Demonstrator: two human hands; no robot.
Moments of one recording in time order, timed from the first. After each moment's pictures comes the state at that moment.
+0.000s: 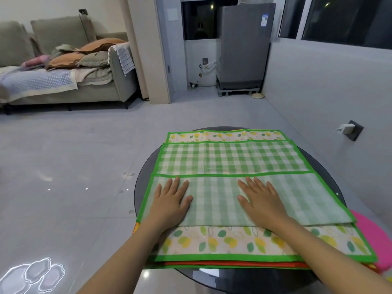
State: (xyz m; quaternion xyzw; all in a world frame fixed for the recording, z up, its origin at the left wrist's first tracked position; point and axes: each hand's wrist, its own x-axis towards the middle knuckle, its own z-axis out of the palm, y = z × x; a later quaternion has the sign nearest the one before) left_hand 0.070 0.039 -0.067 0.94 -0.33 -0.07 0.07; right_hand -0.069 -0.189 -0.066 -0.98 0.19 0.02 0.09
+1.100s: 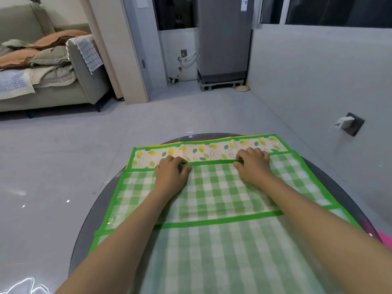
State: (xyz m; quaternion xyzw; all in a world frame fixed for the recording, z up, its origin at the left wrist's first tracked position) left_hand 0.217 -0.135 -0.064 0.92 -0.29 0.04 0.27; right_hand 0.094 -0.335 -0.062 -0.95 0.27 -0.12 0.10
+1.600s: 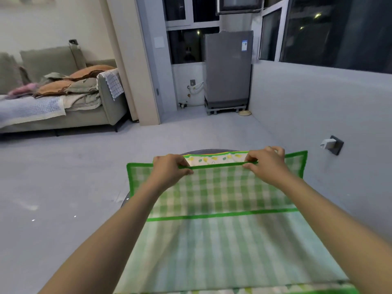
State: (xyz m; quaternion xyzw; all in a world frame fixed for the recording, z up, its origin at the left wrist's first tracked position) left_hand 0.121 -0.057 0.067 0.89 -0.34 0.05 0.30; right_hand -0.022 -0.283 0.058 -0.95 0.22 -0.21 0.10
